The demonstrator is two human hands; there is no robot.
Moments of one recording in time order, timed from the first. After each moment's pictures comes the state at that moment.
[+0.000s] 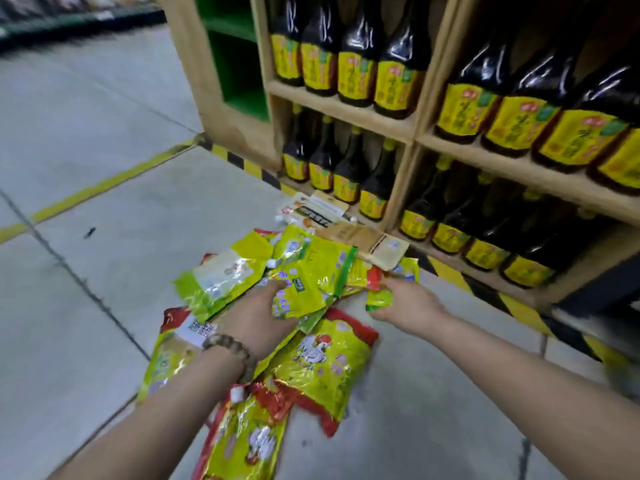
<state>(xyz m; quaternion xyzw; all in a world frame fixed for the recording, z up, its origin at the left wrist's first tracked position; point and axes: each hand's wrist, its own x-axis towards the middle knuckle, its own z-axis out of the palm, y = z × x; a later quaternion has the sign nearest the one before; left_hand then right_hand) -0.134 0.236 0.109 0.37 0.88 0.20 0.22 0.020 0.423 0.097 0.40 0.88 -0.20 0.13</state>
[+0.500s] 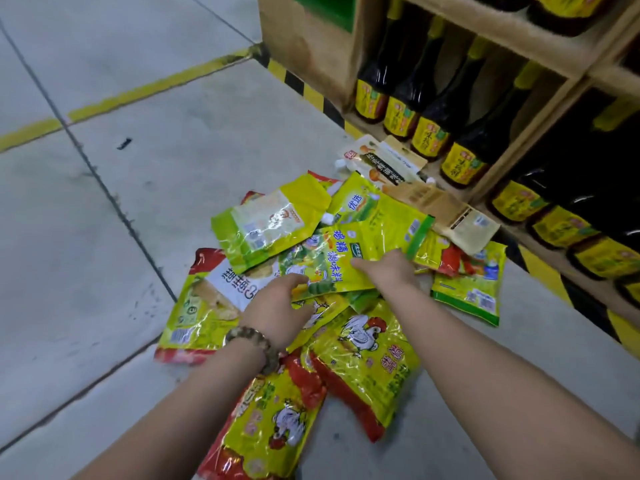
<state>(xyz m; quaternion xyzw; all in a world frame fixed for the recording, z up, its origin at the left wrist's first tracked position) -0.176 0.211 0.004 0.25 0.90 0.24 0.27 -0.124 0.399 -0.026 0.54 0.75 -0.38 0.08</state>
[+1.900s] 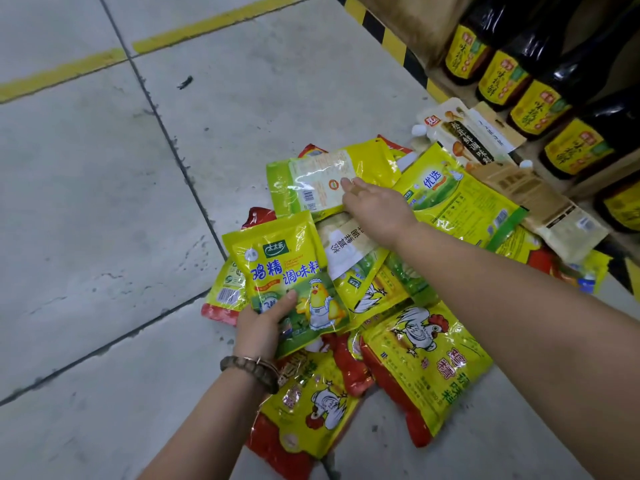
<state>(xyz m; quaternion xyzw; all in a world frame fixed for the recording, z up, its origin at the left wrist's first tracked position) -0.169 0.138 -0.050 -0.28 0.66 0.64 0.28 -0.236 0.364 -0.046 -0.04 0.99 0.02 0.10</state>
